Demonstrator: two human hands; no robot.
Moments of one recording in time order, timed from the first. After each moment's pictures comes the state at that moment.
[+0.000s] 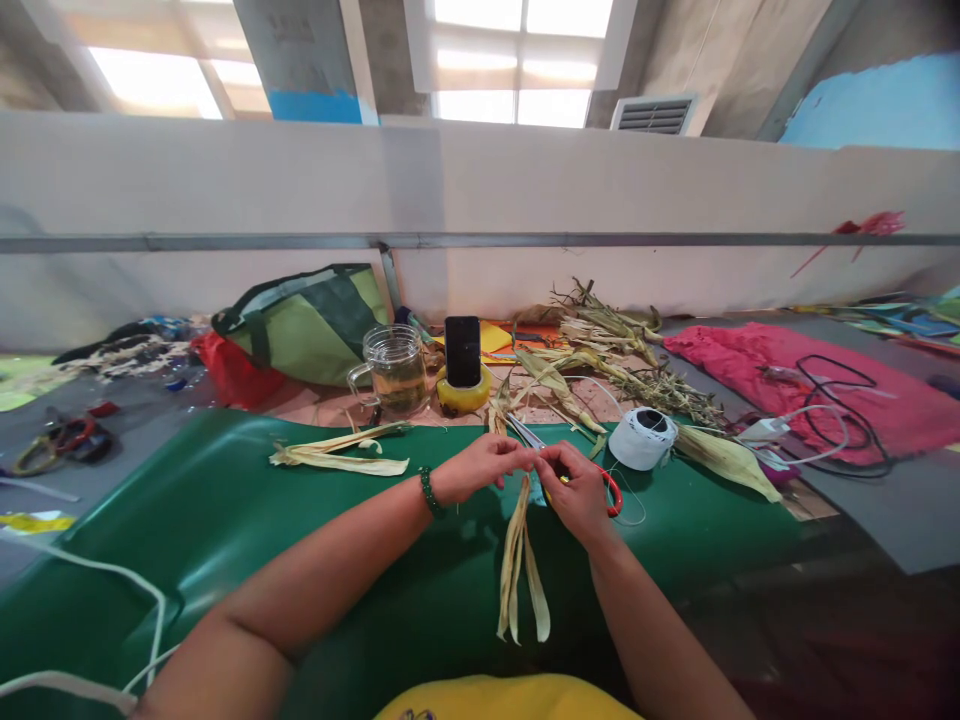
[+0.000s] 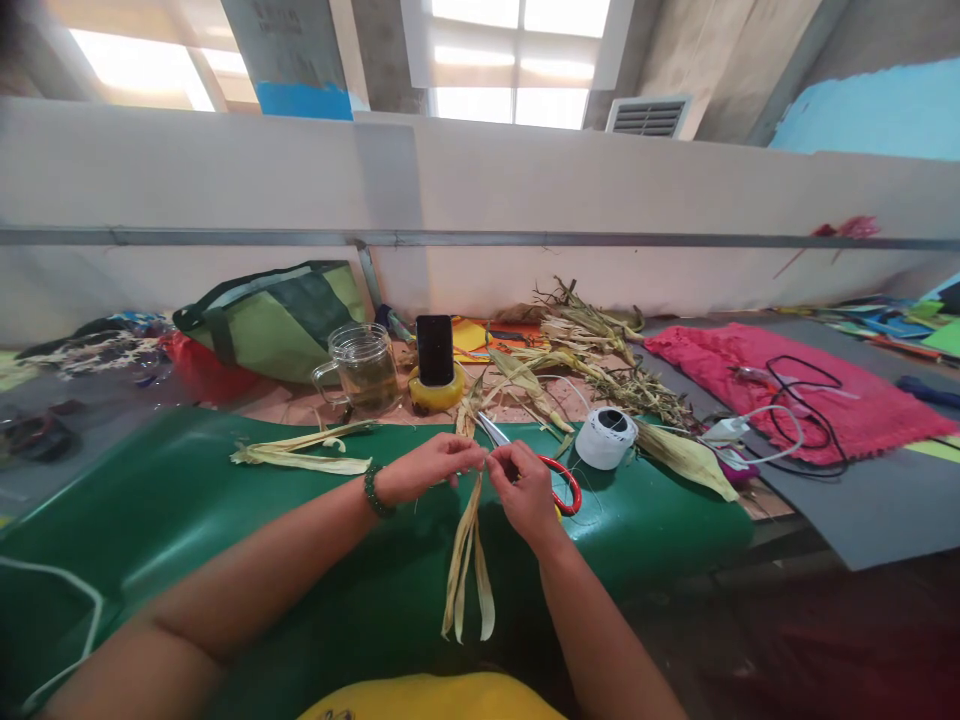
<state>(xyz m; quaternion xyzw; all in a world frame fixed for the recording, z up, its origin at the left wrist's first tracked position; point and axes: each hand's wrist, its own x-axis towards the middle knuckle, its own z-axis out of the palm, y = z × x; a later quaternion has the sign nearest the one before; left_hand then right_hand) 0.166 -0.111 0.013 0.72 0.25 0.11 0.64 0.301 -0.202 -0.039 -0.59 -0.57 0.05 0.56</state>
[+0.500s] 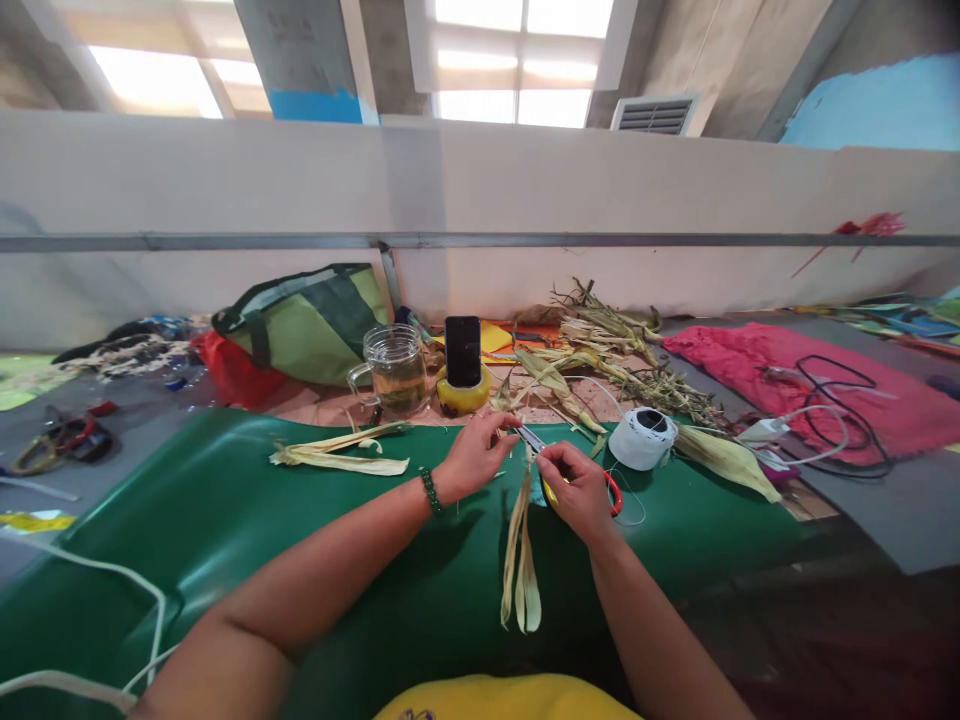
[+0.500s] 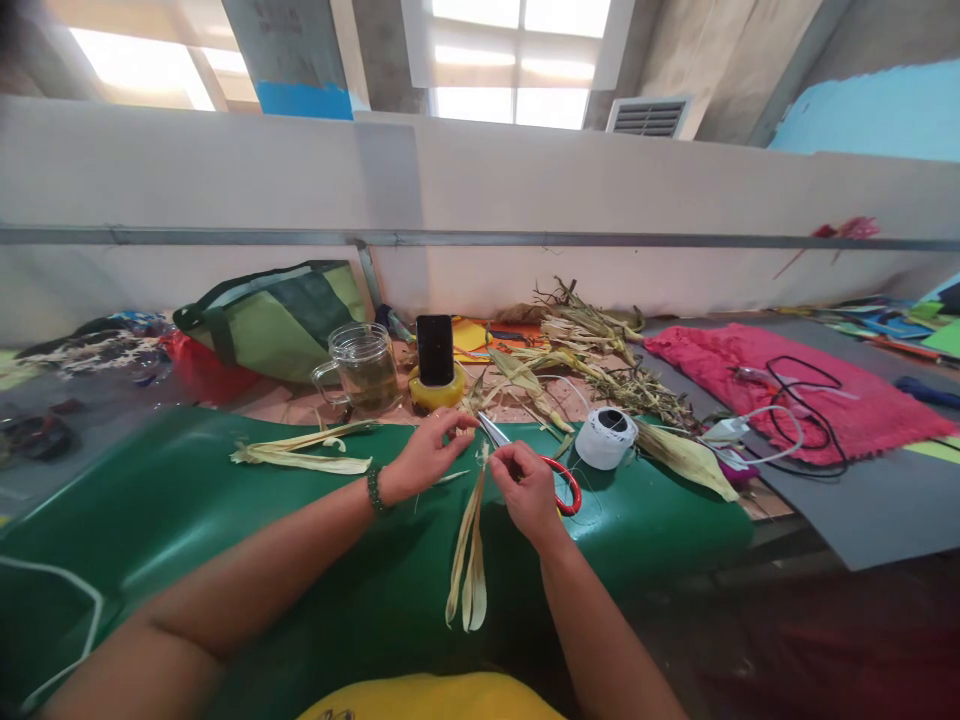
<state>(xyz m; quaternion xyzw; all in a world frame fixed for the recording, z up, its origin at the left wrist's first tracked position) 0.170 -0.100 0.001 0.85 0.26 0.32 0.33 0.303 -0.202 -0.040 -0.58 -0.55 0.10 0.59</state>
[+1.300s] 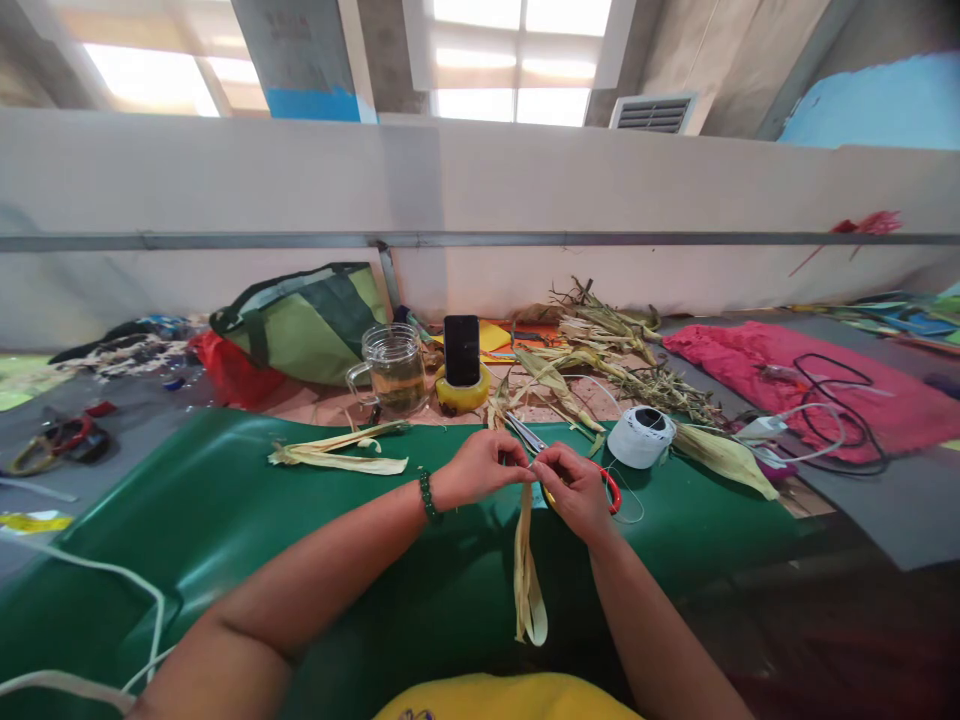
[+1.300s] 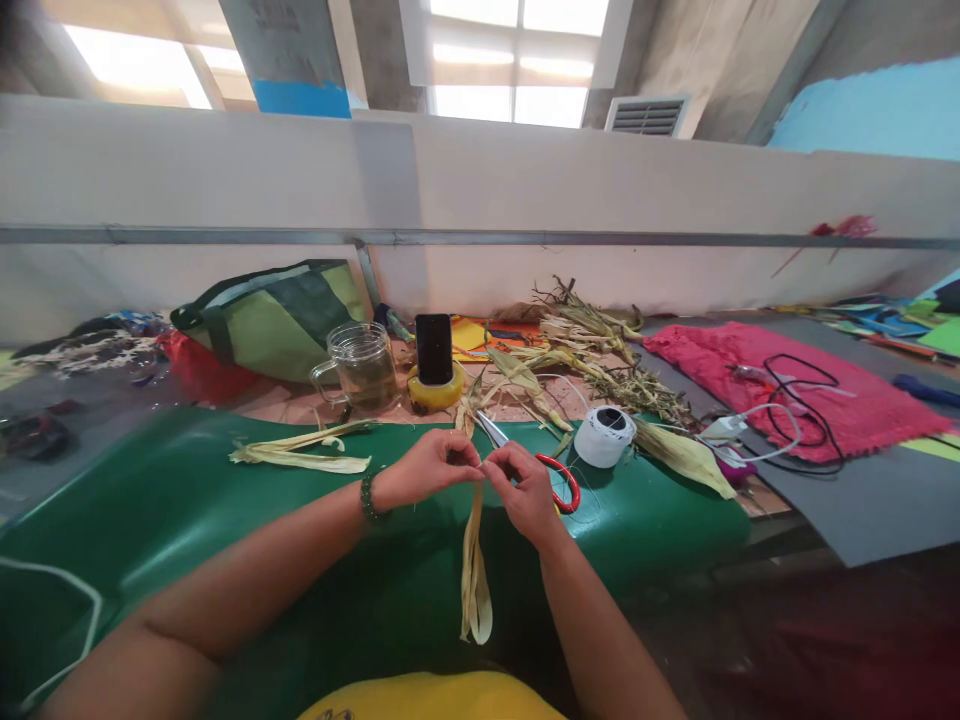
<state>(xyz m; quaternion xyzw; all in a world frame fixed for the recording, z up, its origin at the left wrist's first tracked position) 0.167 -0.111 0.010 0.85 0.22 0.18 0.44 0.302 -0.206 -0.035 -0.55 -0.58 0.13 0.59</state>
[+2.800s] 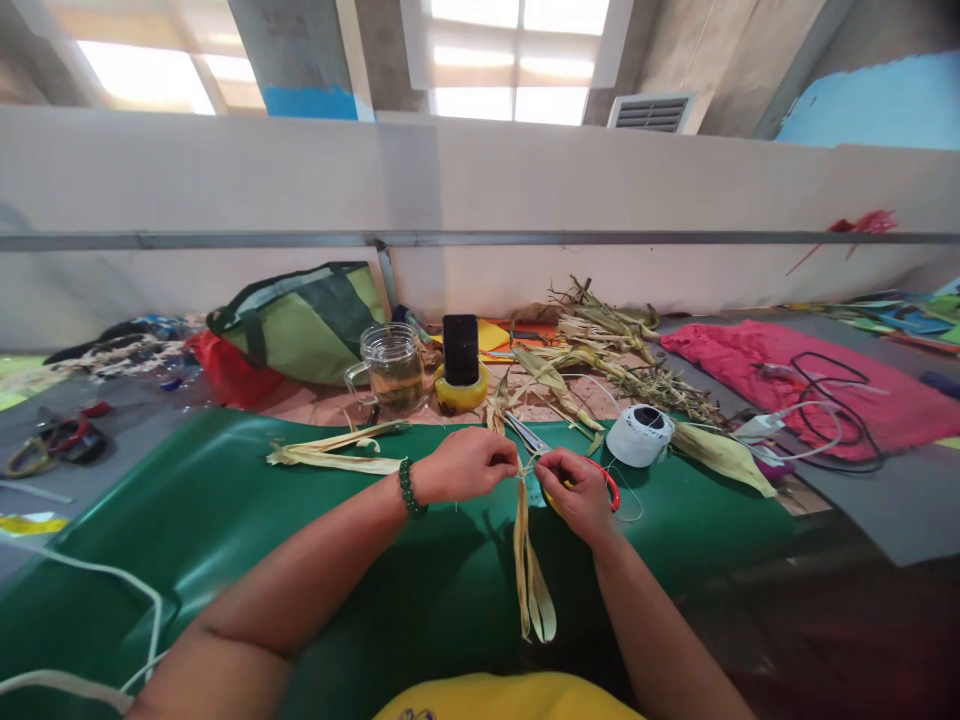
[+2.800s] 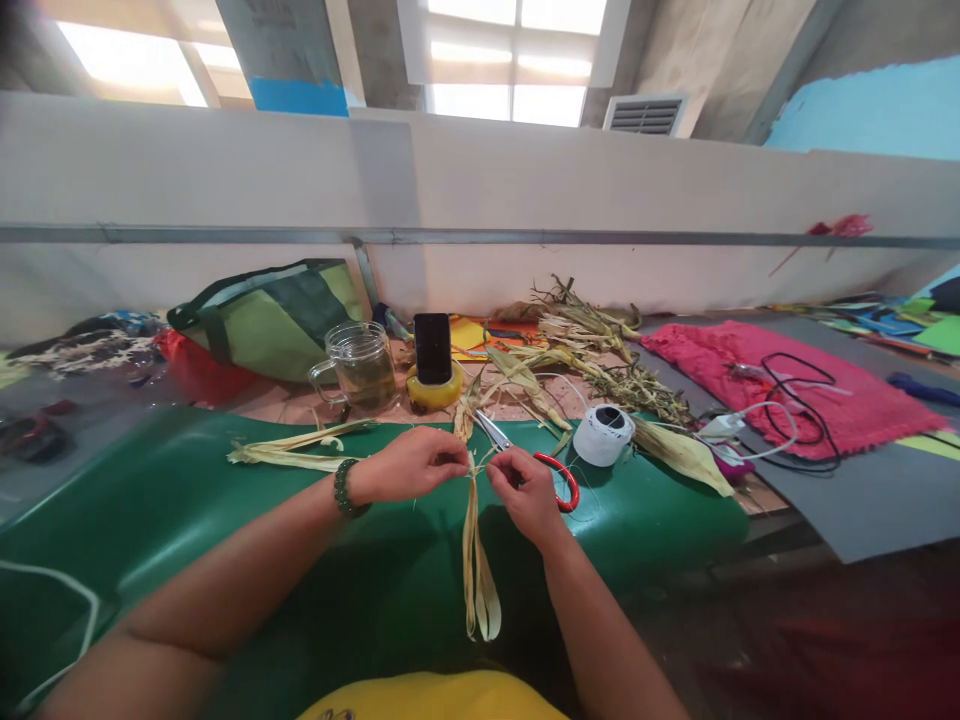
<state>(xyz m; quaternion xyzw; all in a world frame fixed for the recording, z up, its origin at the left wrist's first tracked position) 0.151 -0.114 0.046 0.94 0.21 0.04 0.25 0.307 -0.210 -0.042 -0.58 -0.57 0.14 0.56</state>
